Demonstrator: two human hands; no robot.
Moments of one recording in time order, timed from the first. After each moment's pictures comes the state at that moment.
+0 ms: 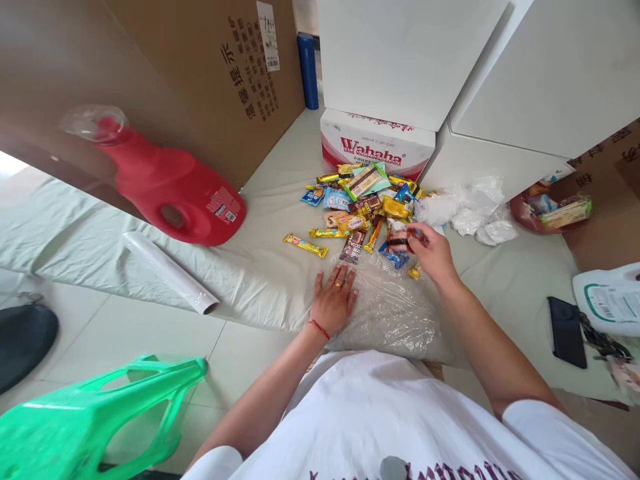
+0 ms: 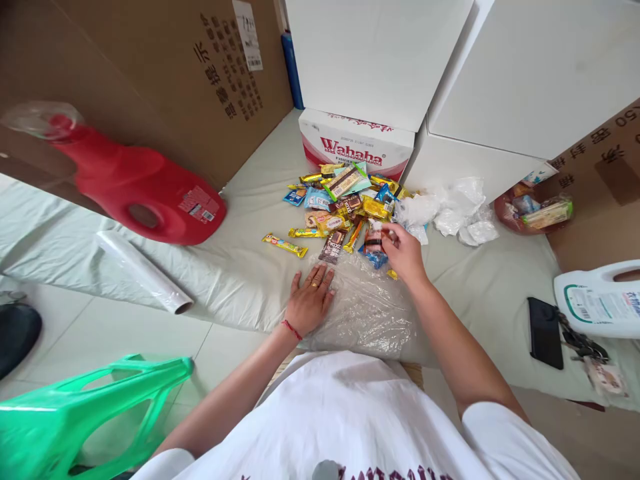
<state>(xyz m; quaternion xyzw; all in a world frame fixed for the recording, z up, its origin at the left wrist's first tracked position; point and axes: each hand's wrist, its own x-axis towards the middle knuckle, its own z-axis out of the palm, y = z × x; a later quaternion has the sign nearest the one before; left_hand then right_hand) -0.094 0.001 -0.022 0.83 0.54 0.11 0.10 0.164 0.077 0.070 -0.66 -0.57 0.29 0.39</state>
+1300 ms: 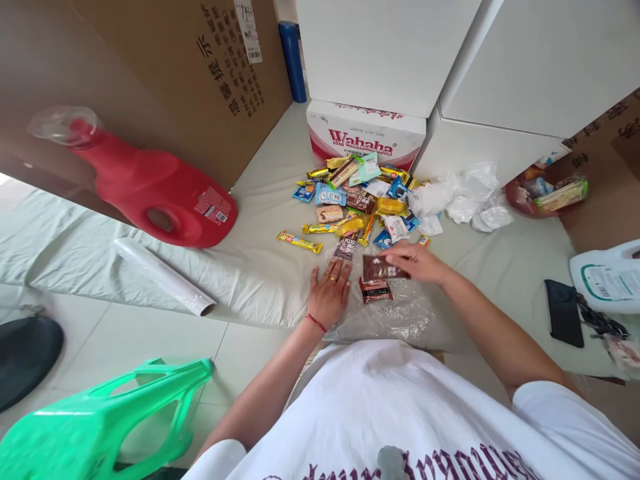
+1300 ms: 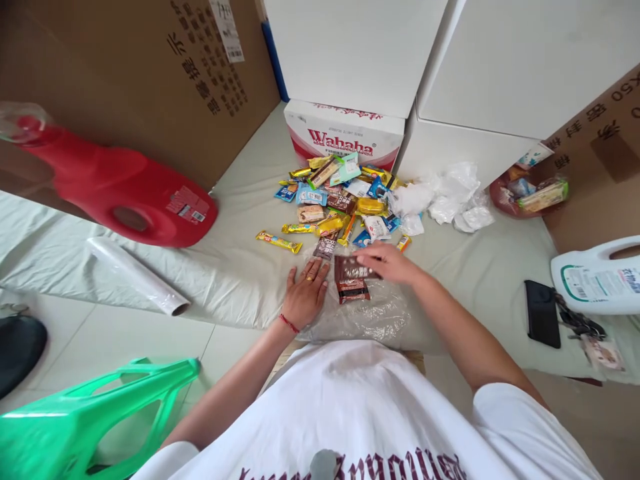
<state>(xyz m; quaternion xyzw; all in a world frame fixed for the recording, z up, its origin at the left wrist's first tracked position) -0.097 0.004 -0.021 0.83 0.54 0.11 0.10 0.177 0.061 0.064 -0.43 -0.80 0.35 0.22</state>
